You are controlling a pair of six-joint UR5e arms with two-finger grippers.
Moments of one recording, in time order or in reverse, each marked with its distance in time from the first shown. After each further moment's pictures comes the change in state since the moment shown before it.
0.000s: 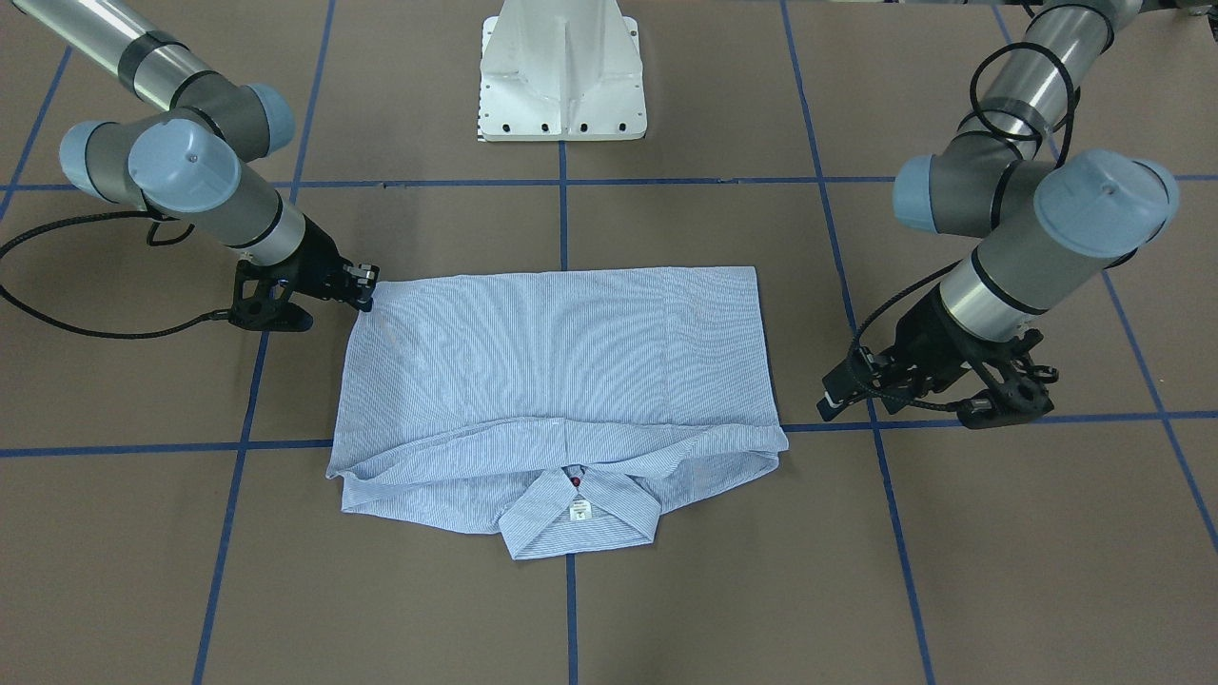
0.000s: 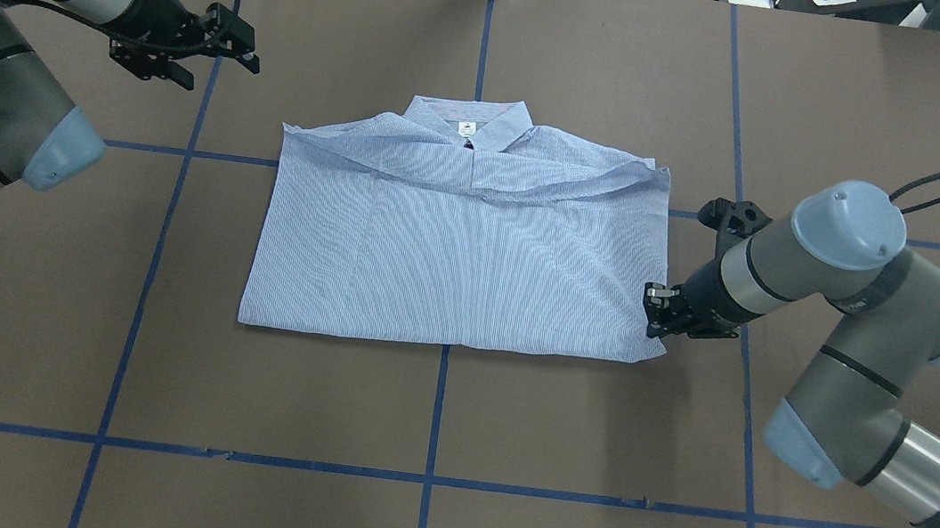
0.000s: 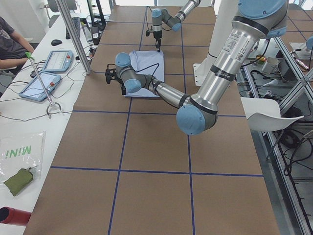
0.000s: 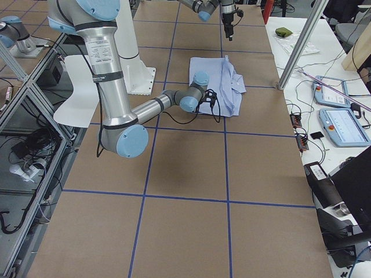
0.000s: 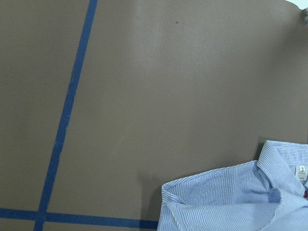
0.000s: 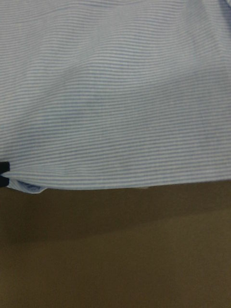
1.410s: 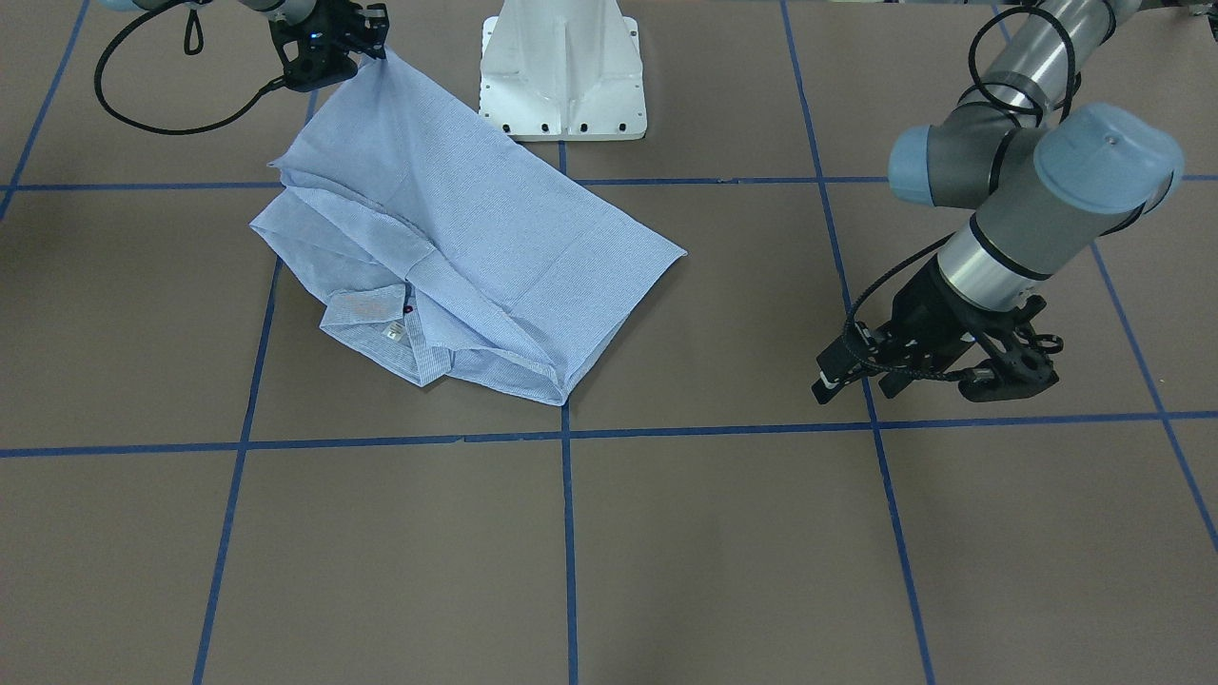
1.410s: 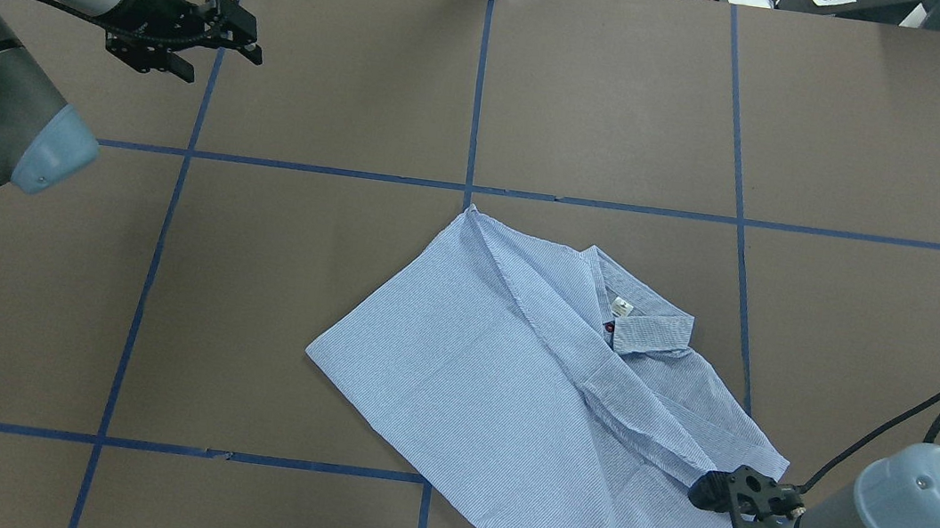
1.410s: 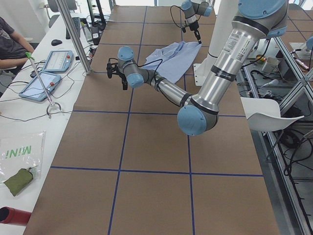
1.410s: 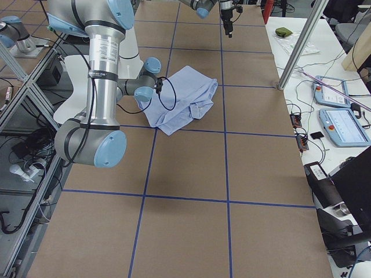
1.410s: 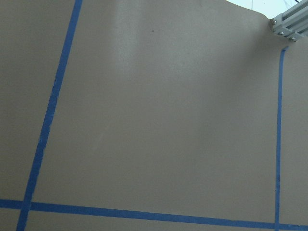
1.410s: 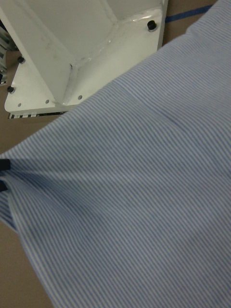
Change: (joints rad) left arm 0.002 0.011 -0.081 0.052 0.024 -0.010; right arm -0.453 -0.347 0.491 0.002 0.044 0.103
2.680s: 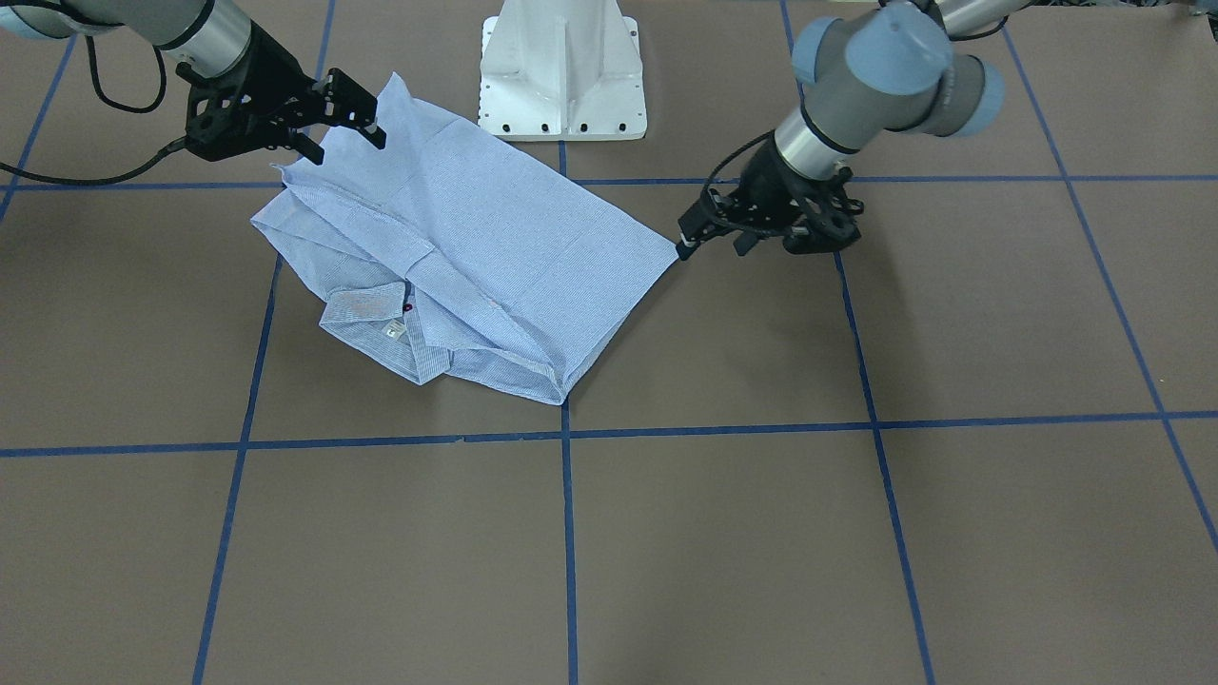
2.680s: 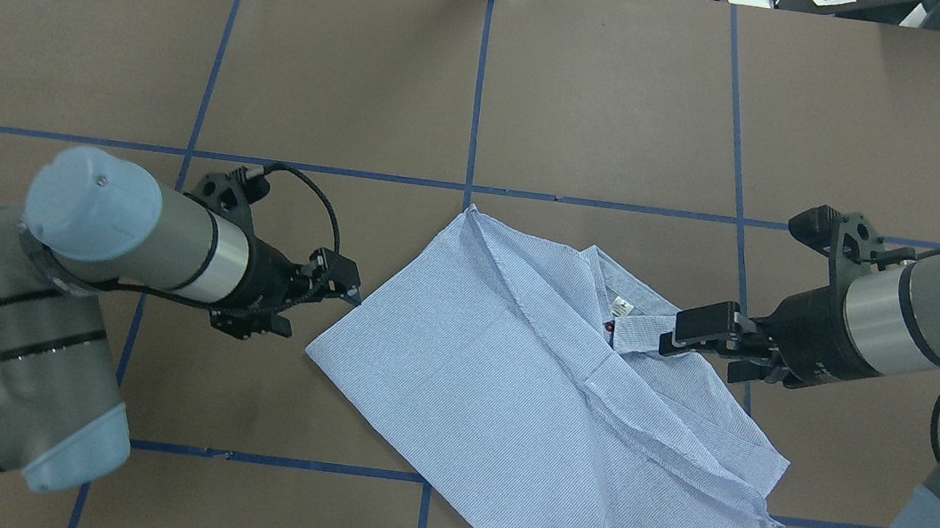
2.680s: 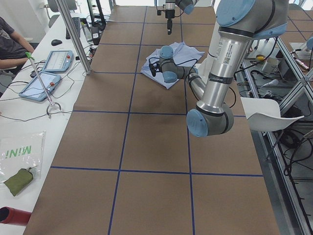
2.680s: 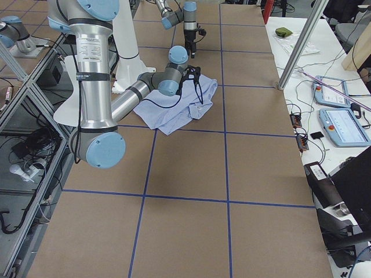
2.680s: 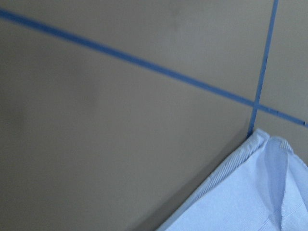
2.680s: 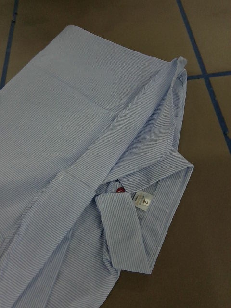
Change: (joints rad) left arm 0.503 0.128 -0.295 0.026 0.239 -0.556; right arm 0.485 0.170 -0.071 -0.004 -0.027 -0.017
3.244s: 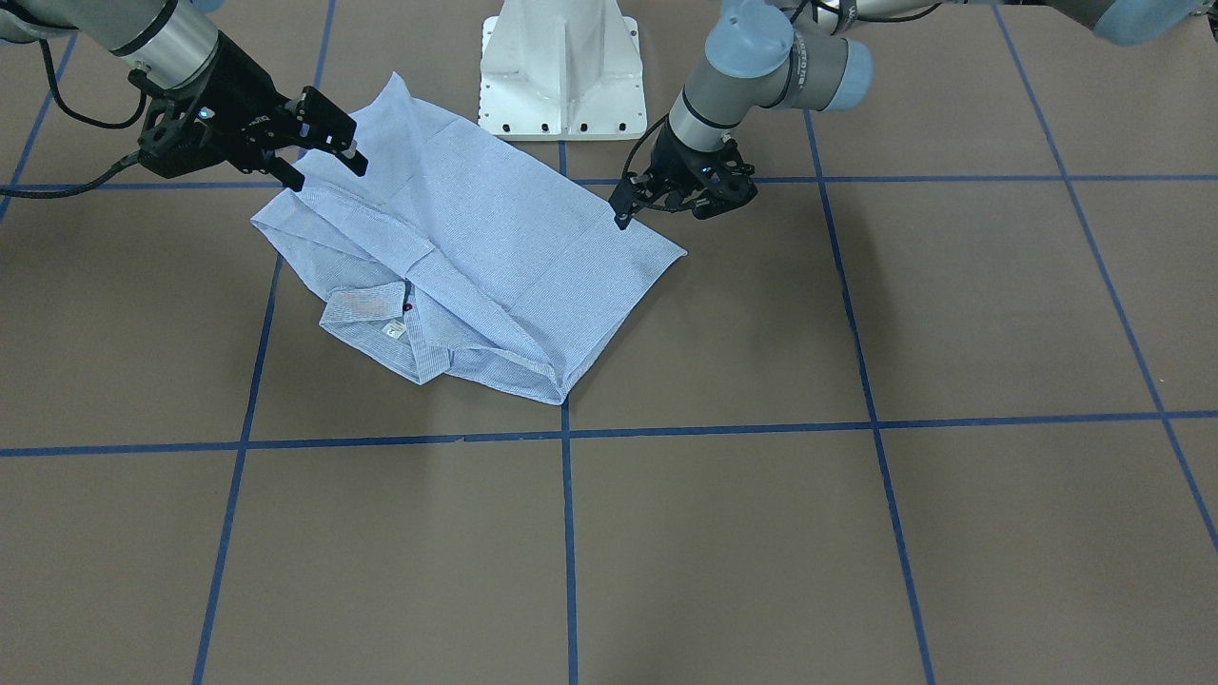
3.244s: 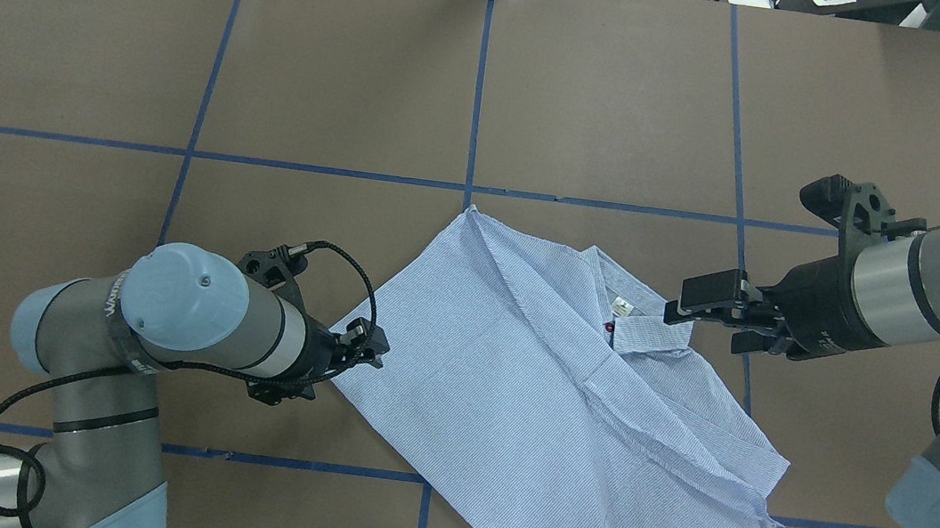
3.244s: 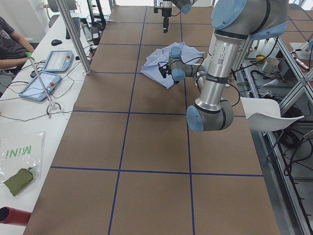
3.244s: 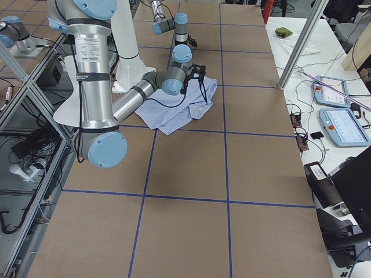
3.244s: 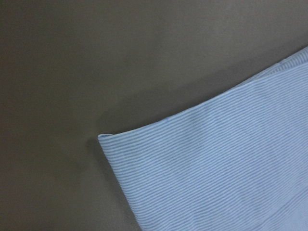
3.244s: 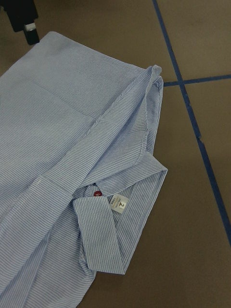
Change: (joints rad) left arm 0.106 -0.055 0.046 0.121 0.101 -0.077; right arm 0.035 0.027 -0.021 -0.002 -0.001 -0.002
